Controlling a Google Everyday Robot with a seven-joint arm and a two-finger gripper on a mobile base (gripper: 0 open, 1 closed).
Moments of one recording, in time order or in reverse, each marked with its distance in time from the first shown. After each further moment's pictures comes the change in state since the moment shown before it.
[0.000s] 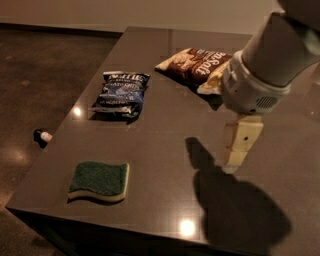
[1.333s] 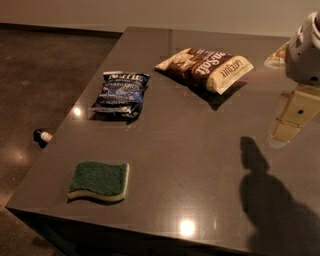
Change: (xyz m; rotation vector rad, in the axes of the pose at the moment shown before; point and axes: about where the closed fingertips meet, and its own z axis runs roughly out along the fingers) arm 0.080 -0.011 -0.075 0.147 0.144 0.342
